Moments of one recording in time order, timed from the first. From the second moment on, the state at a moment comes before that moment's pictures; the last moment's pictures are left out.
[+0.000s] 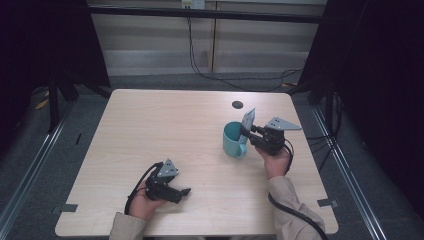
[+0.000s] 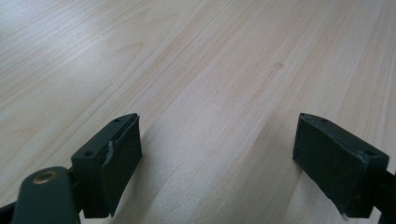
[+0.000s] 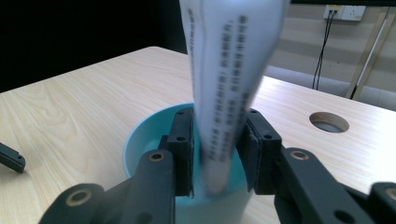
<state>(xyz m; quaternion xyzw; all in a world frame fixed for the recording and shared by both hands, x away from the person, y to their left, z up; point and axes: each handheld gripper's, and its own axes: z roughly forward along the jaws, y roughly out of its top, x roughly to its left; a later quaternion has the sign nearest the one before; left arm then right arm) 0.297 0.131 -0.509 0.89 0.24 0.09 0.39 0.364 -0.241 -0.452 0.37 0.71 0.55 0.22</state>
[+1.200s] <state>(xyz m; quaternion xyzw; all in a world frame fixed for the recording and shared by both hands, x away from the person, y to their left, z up) 0.297 0.131 -0.509 0.89 0.24 0.09 0.39 0.286 -0.278 -0.468 0.37 0.80 0.45 0.17</state>
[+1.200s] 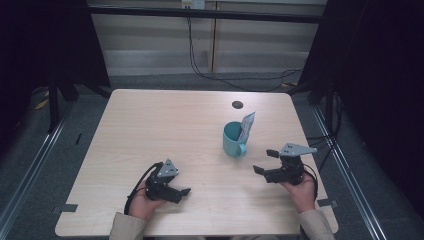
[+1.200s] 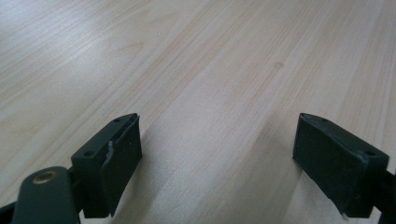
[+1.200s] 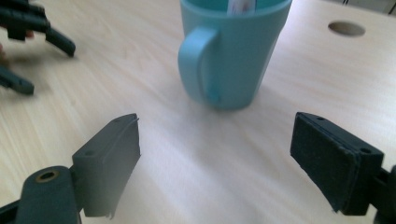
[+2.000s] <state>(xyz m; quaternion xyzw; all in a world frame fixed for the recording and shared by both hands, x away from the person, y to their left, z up) 0.297 0.131 -0.509 0.89 0.24 0.09 0.39 0.256 -0.276 -0.509 0.38 0.84 0.35 0.15</state>
